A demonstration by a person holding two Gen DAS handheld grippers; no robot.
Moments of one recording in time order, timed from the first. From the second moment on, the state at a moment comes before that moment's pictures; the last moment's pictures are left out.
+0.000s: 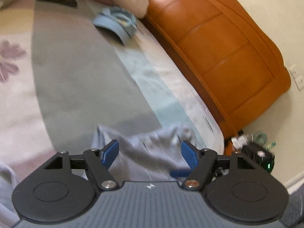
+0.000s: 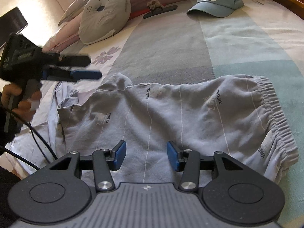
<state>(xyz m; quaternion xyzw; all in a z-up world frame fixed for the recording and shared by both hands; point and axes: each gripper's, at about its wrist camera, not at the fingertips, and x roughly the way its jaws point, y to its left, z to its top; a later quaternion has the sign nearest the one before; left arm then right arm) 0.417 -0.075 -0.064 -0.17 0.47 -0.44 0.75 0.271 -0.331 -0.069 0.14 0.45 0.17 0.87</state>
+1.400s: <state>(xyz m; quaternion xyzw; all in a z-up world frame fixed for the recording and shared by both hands) 0.372 -0.106 -0.046 -0.06 0.49 -0.40 0.78 0.293 -0.371 -0.060 0.04 0.42 0.13 0.90</state>
